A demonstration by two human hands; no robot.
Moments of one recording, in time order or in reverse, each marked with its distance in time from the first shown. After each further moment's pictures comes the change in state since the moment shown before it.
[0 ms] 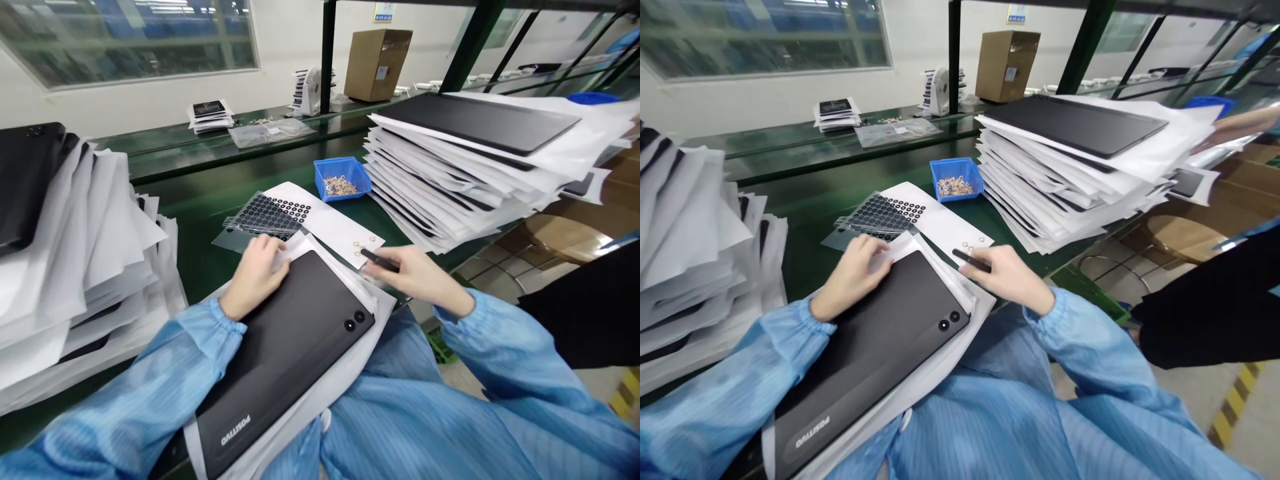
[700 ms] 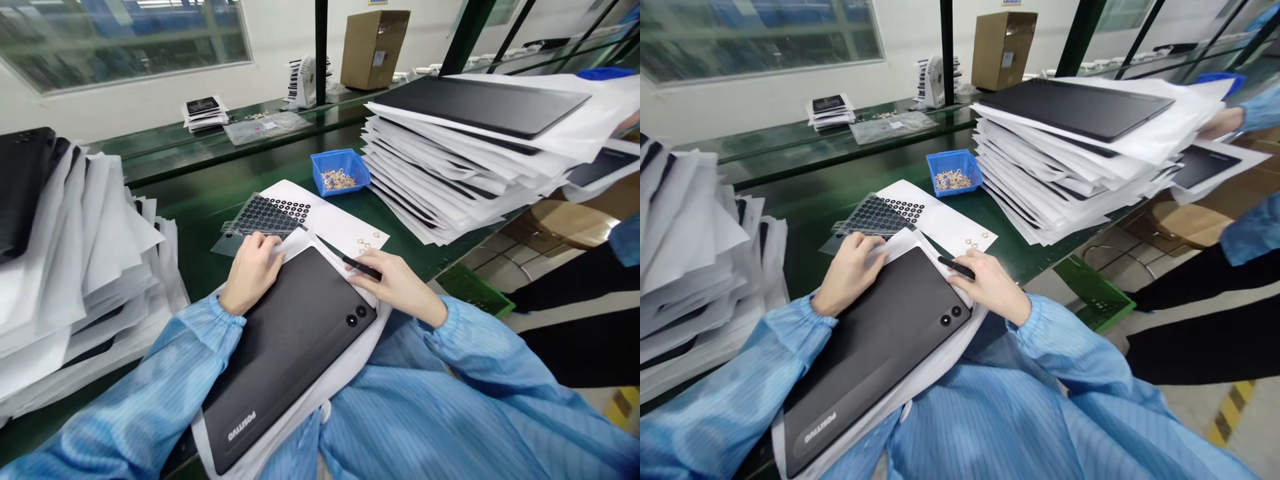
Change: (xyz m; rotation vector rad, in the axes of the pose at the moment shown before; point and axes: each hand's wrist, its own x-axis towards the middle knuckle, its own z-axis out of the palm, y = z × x) left_hand -0.002 -0.007 0.001 0.099 0.116 0.015; right_hand -0.006 0.003 0.039 -0.020 0.091 -0.087
